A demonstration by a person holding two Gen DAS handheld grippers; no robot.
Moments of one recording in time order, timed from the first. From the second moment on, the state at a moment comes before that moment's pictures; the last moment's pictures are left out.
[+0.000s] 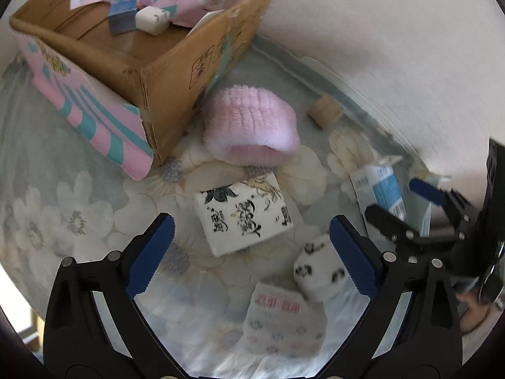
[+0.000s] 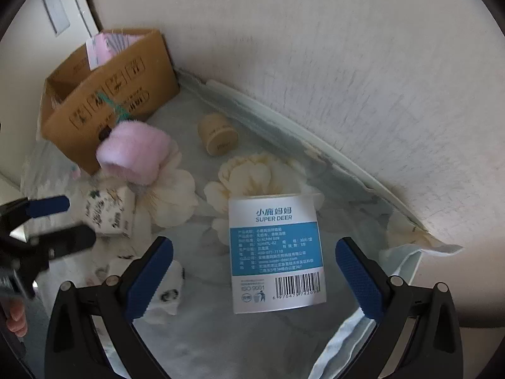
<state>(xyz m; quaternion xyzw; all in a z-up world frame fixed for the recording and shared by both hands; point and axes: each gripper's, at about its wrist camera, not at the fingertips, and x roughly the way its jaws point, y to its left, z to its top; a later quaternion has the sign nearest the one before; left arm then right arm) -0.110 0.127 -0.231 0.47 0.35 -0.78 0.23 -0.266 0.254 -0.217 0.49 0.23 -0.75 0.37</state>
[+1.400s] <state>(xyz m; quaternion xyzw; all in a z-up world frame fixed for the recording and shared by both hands) -0.104 0.147 -0.185 0.44 0.32 -0.82 0.18 -0.255 0.247 -0.184 0.48 0.21 -0.77 0.37</state>
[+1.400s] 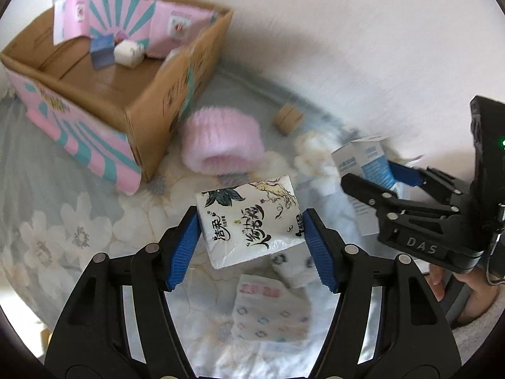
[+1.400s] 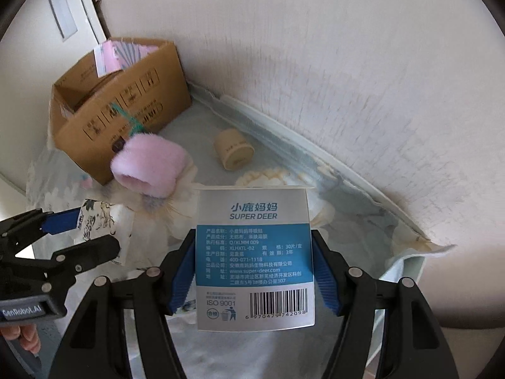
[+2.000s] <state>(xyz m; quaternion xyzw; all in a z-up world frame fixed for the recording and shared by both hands) -0.065 0.058 -0.075 0.37 0.29 -0.87 0.13 -0.218 0.200 -0.068 0.45 0.19 -0.79 0.36</state>
